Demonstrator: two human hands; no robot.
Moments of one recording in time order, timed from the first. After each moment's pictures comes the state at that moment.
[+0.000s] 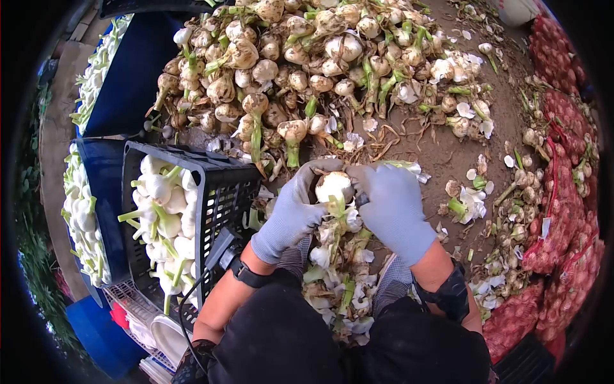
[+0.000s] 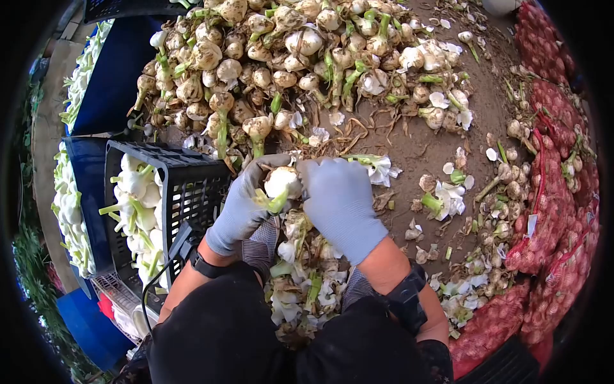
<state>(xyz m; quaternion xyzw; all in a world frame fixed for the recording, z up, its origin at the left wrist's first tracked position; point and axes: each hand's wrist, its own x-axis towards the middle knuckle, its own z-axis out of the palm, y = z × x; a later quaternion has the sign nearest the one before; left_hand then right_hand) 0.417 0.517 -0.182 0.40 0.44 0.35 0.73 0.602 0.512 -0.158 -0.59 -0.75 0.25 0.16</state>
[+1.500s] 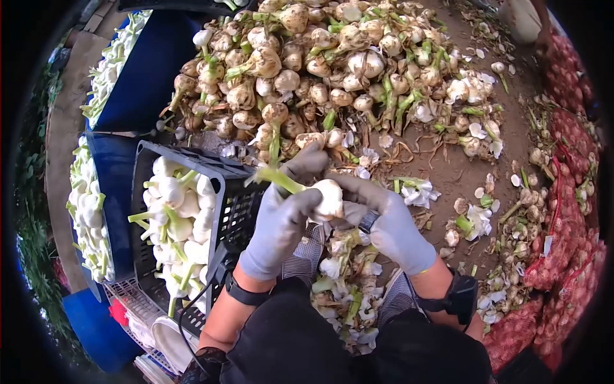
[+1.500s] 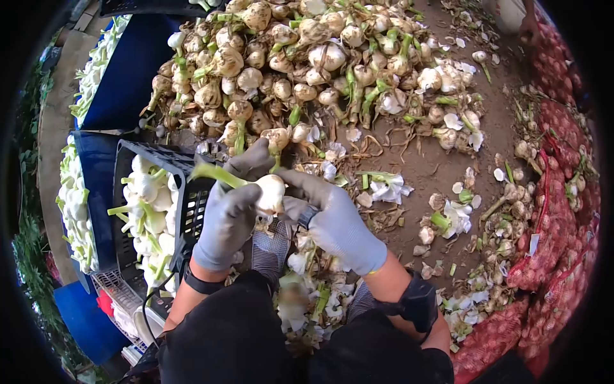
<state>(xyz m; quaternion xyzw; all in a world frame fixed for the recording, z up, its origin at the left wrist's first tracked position) 0.392 0.532 -0.137 0.32 0.44 0.46 0.70 0.579 0.519 -0.147 -0.42 -0.30 0.80 0.31</state>
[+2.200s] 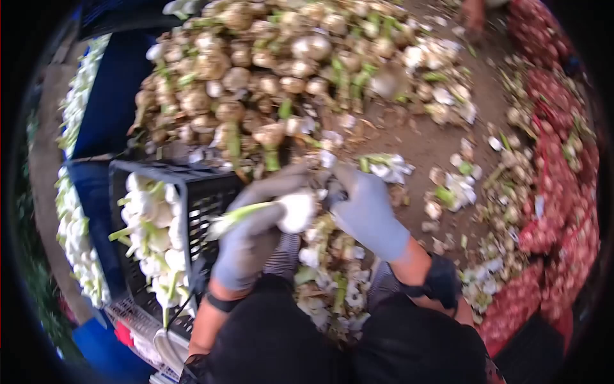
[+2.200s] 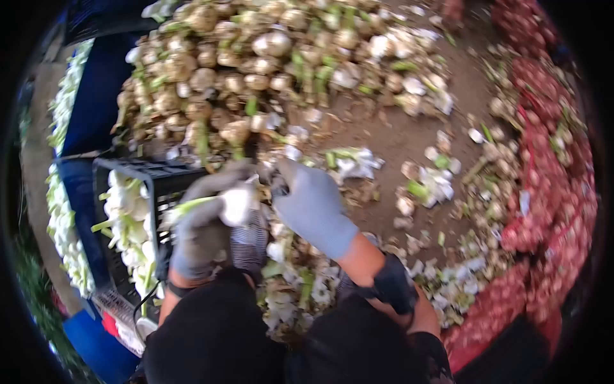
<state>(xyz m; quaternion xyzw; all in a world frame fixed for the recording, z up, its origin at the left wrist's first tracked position) 0.398 0.508 -0.137 0.38 0.36 0.42 0.74 0.588 0.500 -0.170 -0.63 -0.61 0.37 0.30</state>
